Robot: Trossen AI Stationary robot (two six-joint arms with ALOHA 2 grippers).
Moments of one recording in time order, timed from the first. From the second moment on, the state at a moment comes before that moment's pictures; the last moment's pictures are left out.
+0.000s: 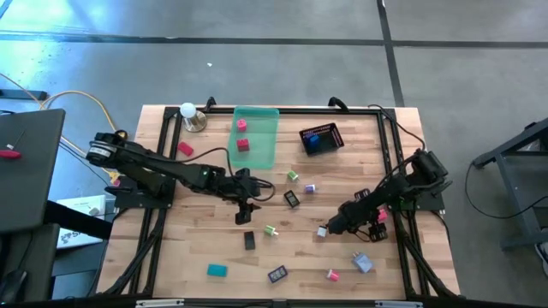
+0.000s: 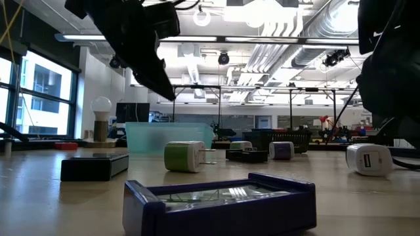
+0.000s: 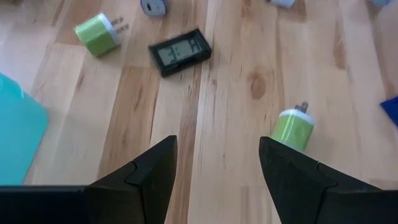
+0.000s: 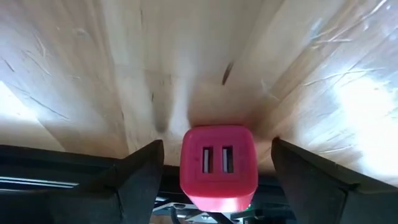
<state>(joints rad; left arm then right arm) -0.17 1.45 0.91 -0.24 -0.11 -0.25 0.44 1.82 0.82 -1.18 -0.18 0.15</state>
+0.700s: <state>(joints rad) -0.17 1.48 0.91 -0.23 -0.11 -0.25 0.44 1.82 0.83 -1.21 -0.30 0.23</state>
